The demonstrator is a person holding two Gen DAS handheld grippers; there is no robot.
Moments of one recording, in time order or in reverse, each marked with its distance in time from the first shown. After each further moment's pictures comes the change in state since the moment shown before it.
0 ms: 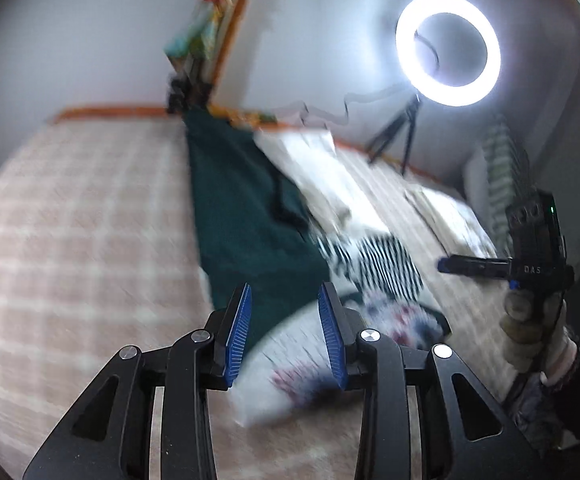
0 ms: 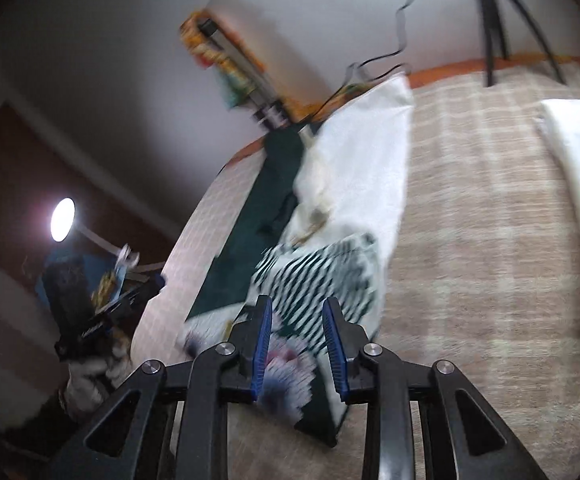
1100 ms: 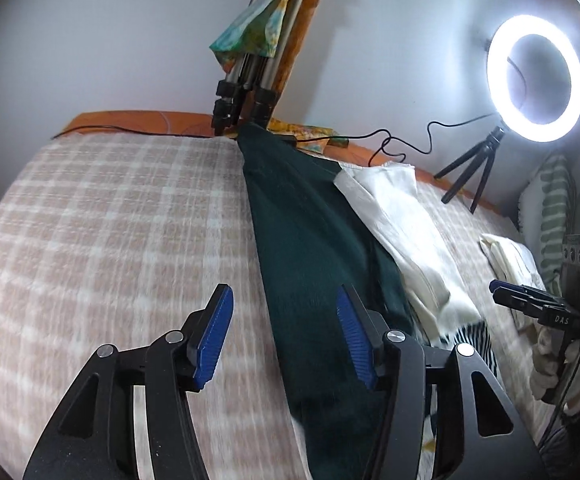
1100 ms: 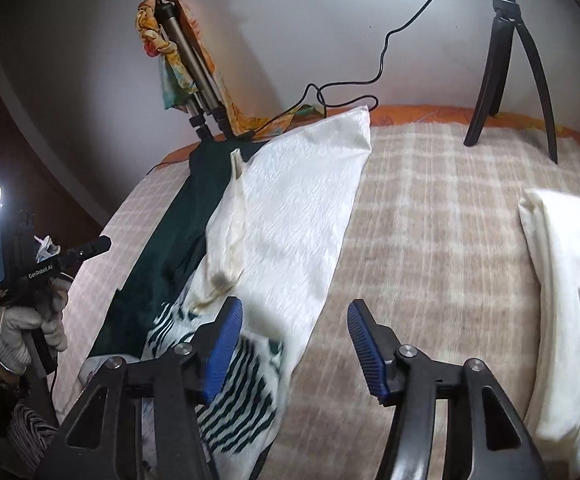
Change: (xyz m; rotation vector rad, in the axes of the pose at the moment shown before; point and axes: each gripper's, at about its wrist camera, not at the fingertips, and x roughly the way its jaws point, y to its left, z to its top) left arm 0.069 0.074 0.094 -0.073 0.004 0.125; right arm 0.026 -0.037 0.075 -0.083 -0.039 -0.315
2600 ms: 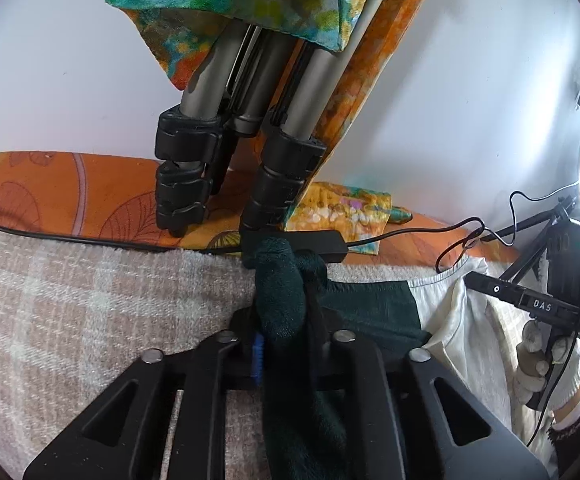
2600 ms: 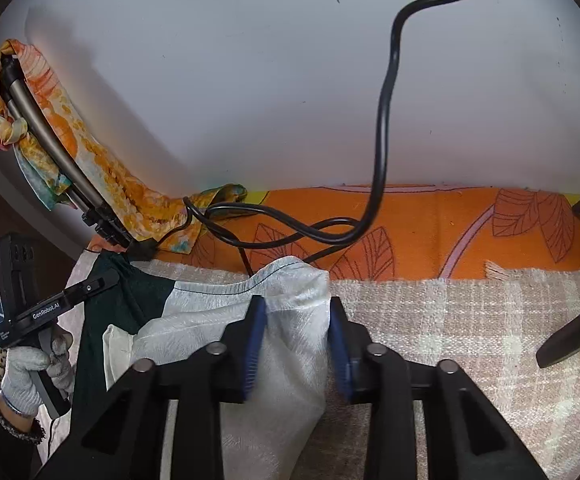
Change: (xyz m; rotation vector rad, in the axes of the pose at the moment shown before) left arm 0.153 0.032 0.132 -0.036 0.037 -0.053; right arm 0.138 -0.065 0.158 0.073 0.029 -0.014
